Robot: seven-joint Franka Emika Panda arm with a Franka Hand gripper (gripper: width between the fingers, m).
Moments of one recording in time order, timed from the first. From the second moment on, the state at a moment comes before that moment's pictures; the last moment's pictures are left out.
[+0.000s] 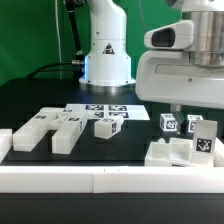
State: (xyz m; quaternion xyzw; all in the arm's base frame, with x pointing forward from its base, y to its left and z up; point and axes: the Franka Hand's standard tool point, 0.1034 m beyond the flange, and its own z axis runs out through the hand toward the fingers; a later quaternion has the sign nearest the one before) arm 0.642 0.102 0.073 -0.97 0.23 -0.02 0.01
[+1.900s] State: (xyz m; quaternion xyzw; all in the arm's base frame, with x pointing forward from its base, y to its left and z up) arm 0.570 0.015 0.105 -0.98 0.22 -0.01 0.03
